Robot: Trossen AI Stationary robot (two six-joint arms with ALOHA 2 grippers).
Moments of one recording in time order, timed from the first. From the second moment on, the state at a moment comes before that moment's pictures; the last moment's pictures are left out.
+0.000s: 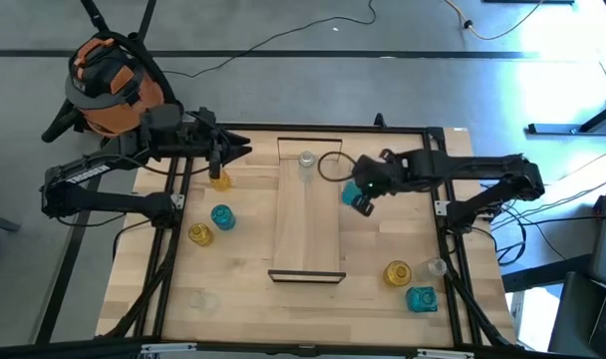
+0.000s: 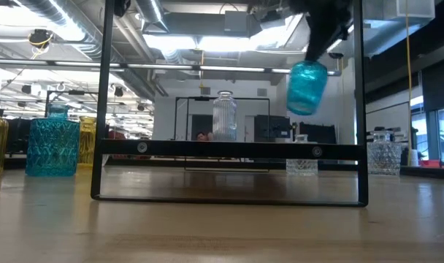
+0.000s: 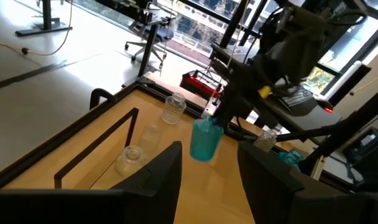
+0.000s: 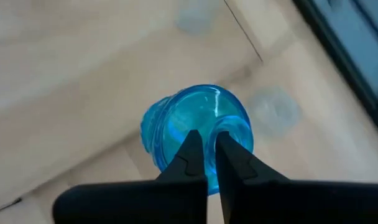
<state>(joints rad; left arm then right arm) 0.36 0.88 1.10 -0.44 0.14 -0.36 0.02 1.43 1.39 -1.10 0.31 0.43</state>
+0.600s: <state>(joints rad) 0.36 0.88 1.10 -0.44 0.14 -0.36 0.08 1.67 1.39 -0.69 0.38 -0.03</state>
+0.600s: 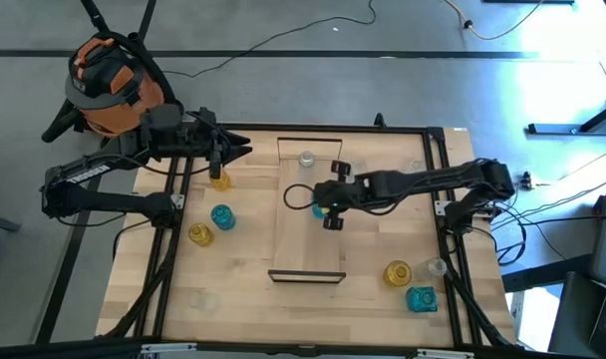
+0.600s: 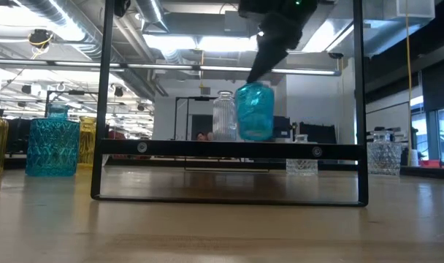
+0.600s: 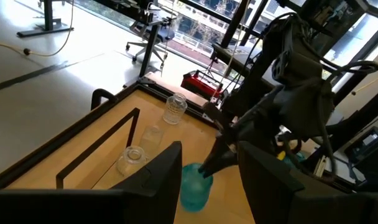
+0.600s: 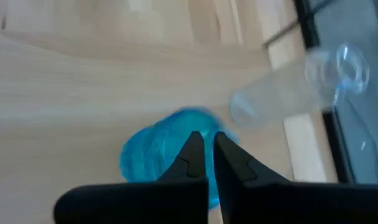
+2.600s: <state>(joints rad) 0.33 1.39 0.66 0.03 0.49 -0.76 -0.09 1.72 1.29 -0.52 -0.19 0.83</state>
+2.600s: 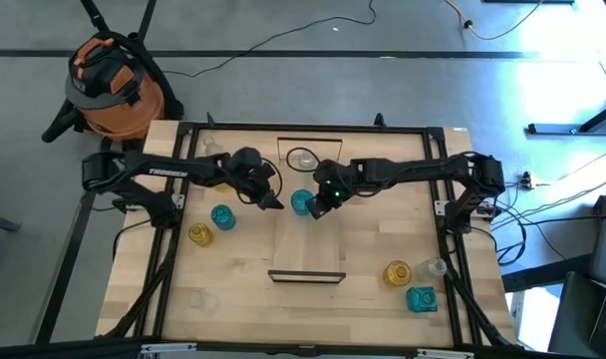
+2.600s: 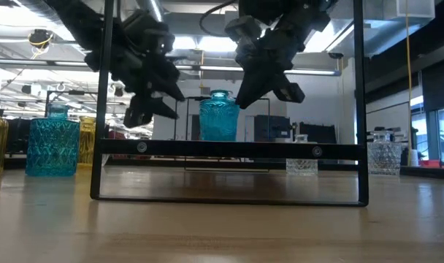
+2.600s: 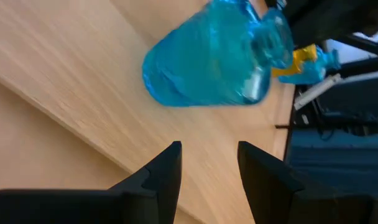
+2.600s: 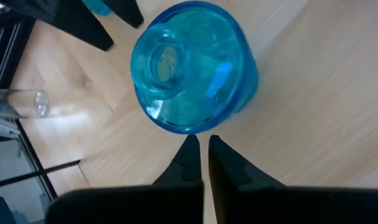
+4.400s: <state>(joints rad) 0.33 1.47 0.66 0.26 0.27 -0.83 -0.09 1.72 1.29 -0.53 -0.03 0.86</state>
